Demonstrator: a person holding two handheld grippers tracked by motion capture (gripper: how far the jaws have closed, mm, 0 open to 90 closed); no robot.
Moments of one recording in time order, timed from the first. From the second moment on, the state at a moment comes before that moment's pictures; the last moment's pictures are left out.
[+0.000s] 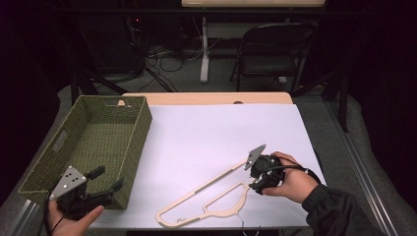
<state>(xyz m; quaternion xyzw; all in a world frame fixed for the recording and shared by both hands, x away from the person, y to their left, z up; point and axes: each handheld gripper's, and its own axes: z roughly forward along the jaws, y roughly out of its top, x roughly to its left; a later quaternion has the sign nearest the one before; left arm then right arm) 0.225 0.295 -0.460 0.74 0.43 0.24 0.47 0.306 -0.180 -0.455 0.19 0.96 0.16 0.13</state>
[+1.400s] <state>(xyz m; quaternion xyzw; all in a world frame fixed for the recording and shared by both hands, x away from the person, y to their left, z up) 0.227 0.278 -0.467 0.75 0.41 0.22 0.46 0.335 -0.109 -0.483 0.12 0.98 0.12 0.07</state>
